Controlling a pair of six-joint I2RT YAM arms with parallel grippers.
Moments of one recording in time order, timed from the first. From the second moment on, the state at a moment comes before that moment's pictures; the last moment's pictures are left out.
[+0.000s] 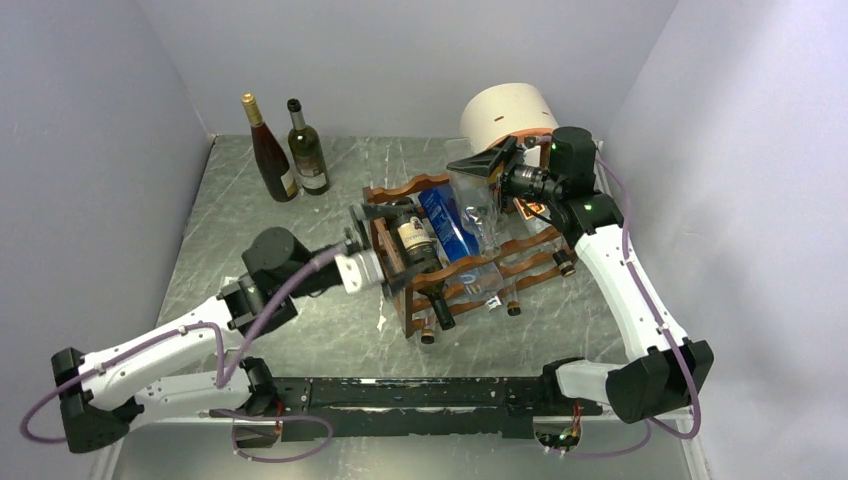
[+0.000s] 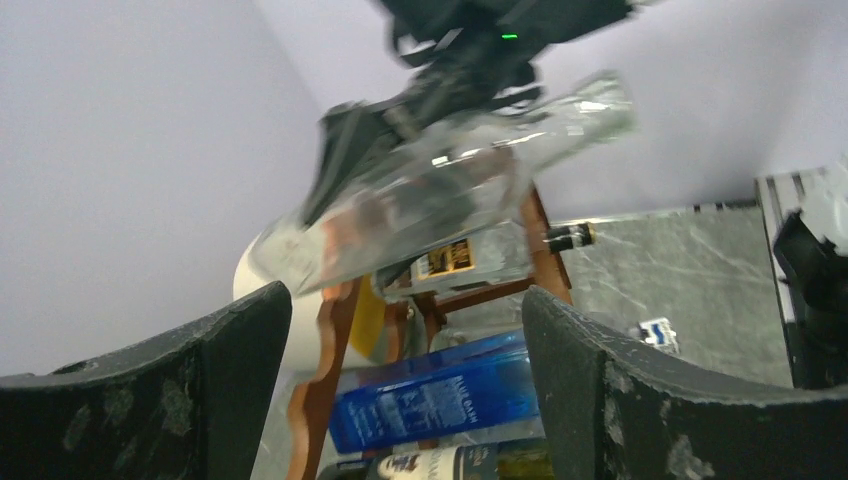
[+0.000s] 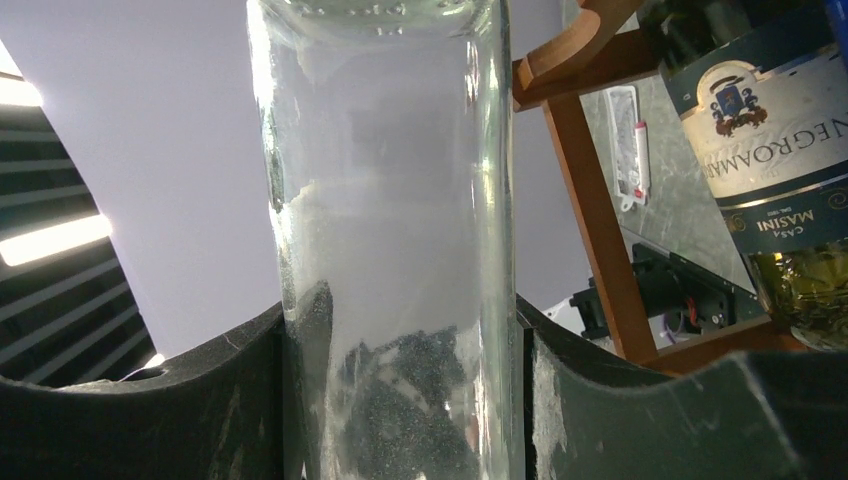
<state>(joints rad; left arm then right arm) -0.94 0.93 0.90 0.28 0.32 0.41 0.25 1.25 1.27 -0.36 -0.79 1.44</state>
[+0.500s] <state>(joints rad) -1.29 1.19 1.00 0.34 -0.08 1.07 0.27 1.22 1.28 -0.37 -0.80 1.44</state>
